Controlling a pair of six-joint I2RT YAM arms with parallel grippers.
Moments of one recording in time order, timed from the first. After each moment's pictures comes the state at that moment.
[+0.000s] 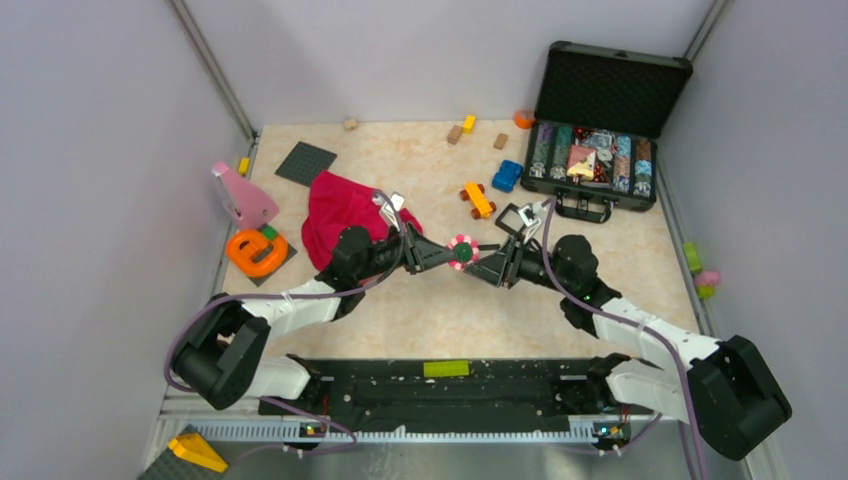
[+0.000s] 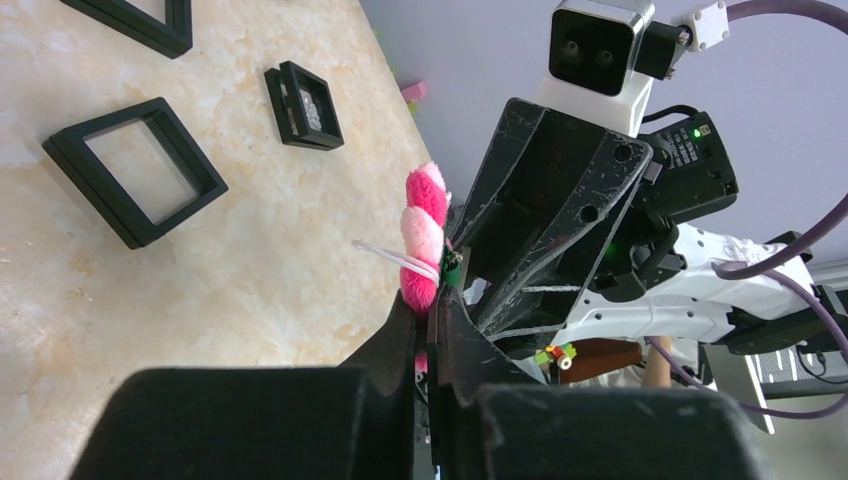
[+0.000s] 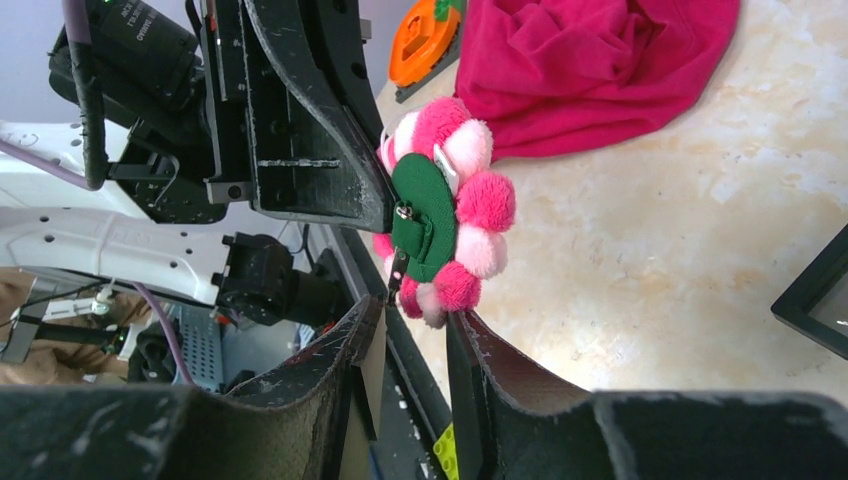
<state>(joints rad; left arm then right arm) -0.60 1.34 0.51 0.80 0.57 -1.05 0.56 1.05 0.39 0.55 -0.56 0.77</state>
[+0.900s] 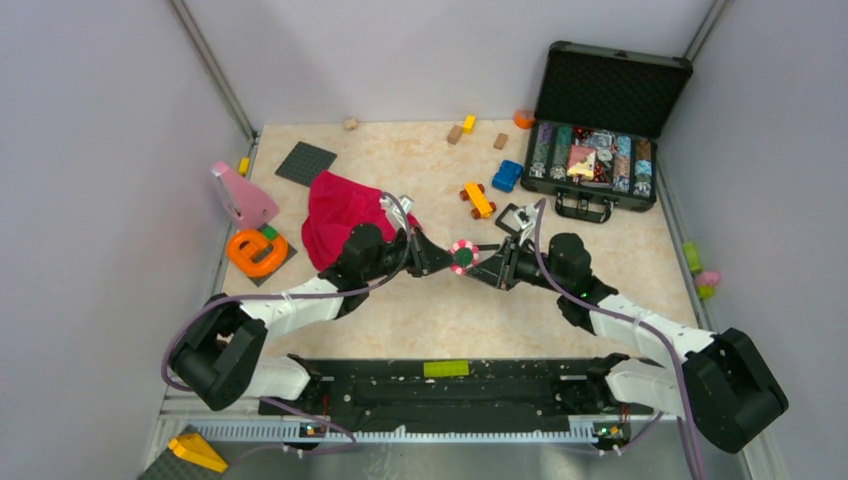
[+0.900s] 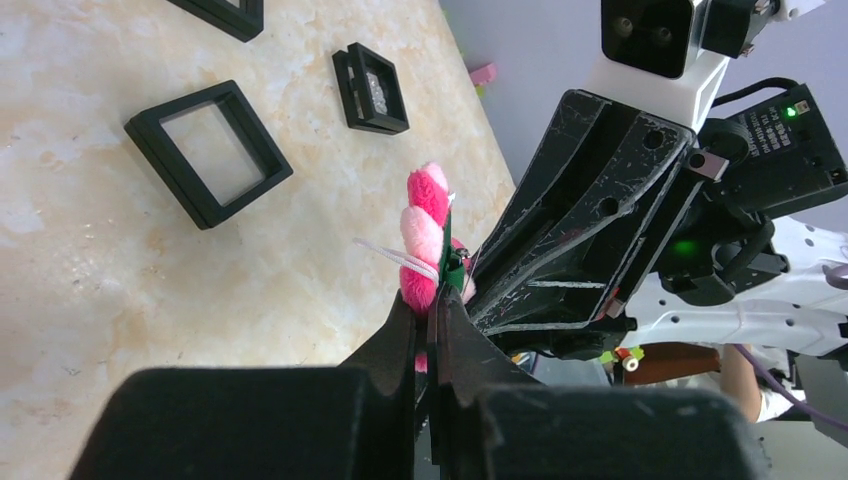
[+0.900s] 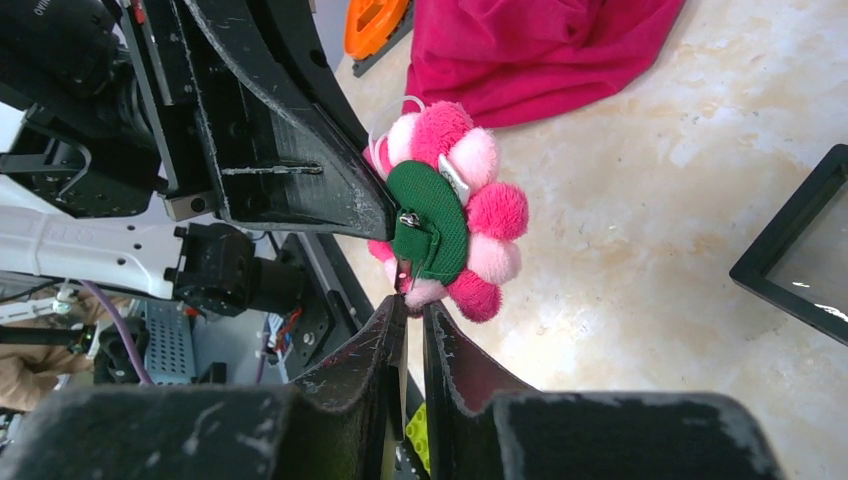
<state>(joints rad) -0.65 1.33 0.56 0.61 0.48 -0.91 0.56 1.09 0.41 0.48 -0.54 0.72</state>
